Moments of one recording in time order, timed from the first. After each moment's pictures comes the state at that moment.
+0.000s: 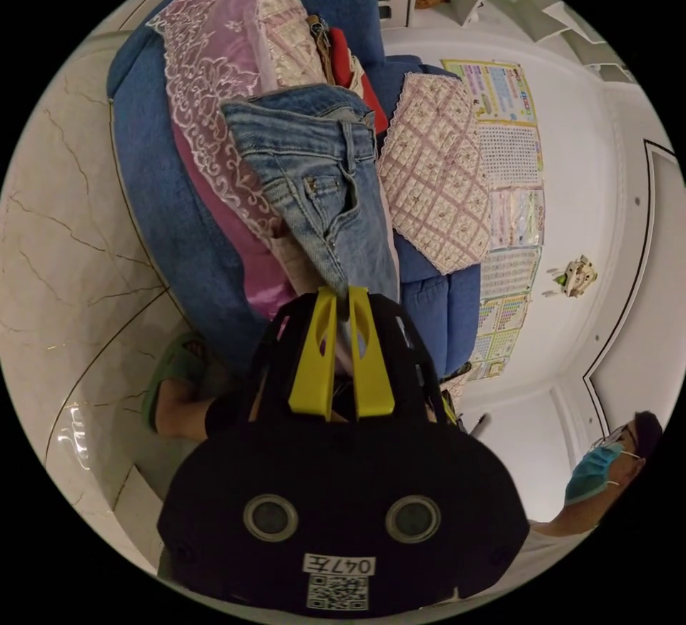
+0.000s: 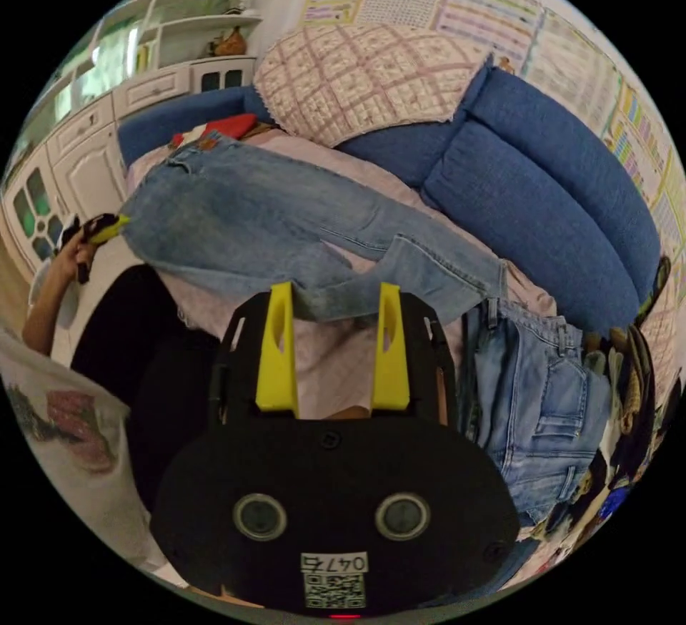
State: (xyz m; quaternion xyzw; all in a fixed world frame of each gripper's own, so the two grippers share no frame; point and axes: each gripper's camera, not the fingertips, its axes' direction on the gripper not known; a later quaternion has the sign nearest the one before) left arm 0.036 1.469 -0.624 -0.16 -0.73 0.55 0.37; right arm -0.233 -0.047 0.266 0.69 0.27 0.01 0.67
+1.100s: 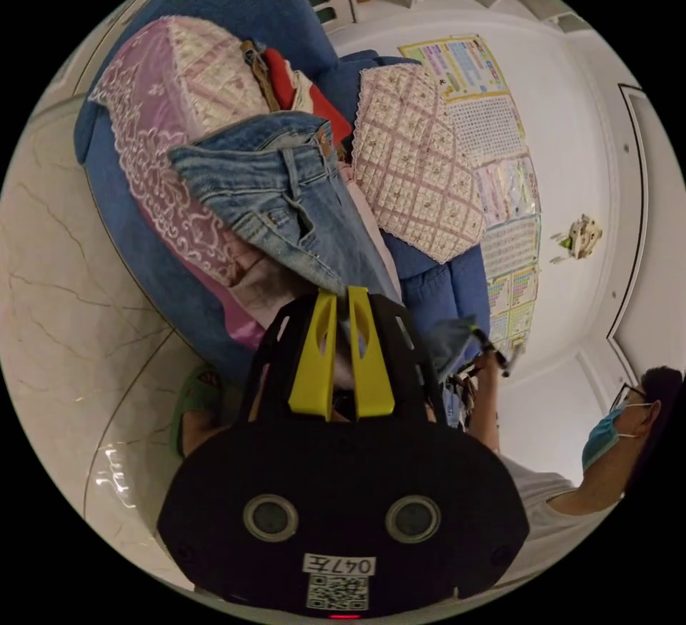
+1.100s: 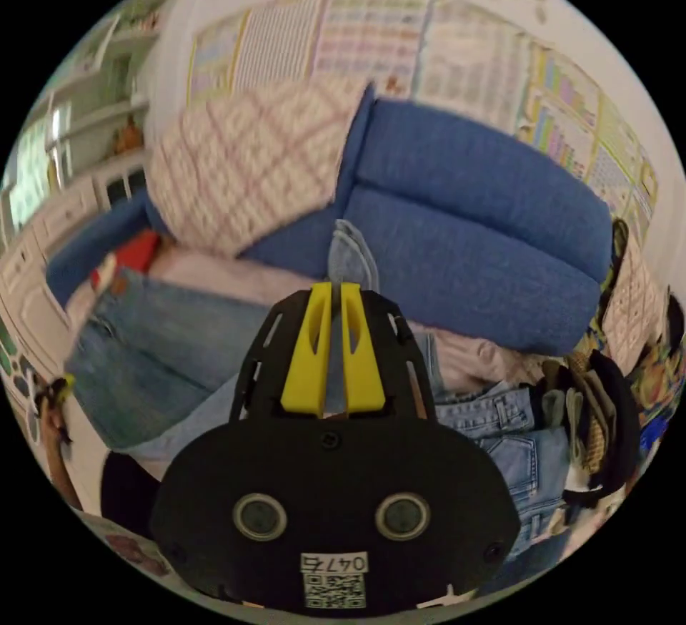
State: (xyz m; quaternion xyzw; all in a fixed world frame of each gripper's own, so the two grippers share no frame) left arm 0.129 1.523 -0.600 -0.20 -0.72 0.59 0.29; right arm -0.103 -0.054 0.249 0.80 0.22 0.14 0.54
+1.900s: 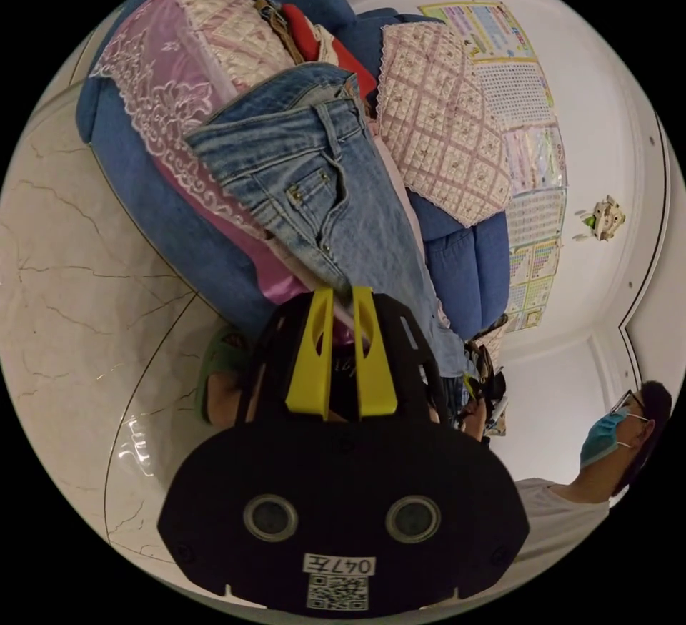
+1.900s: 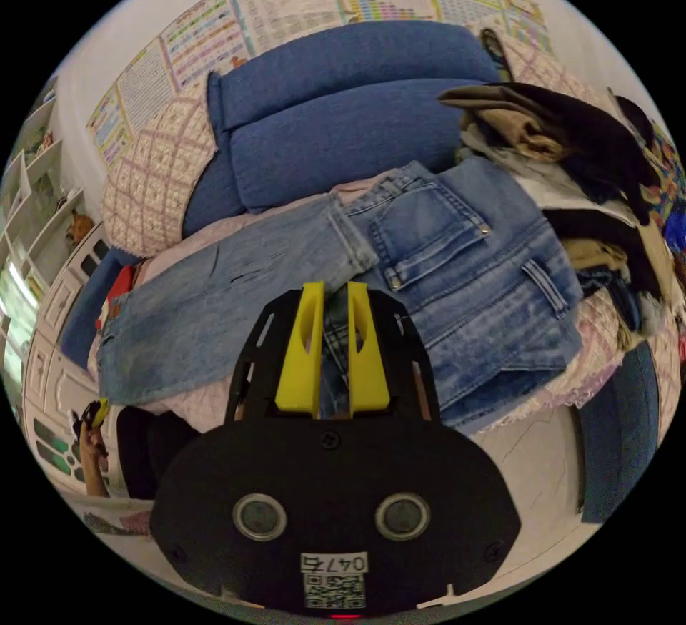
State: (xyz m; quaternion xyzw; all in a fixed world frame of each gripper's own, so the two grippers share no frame) left arm 0.165 1.472 -0.623 -0.19 -0.79 0.53 0.25; right arm 0.039 -0.127 0.648 0.78 0.03 0.29 0.55
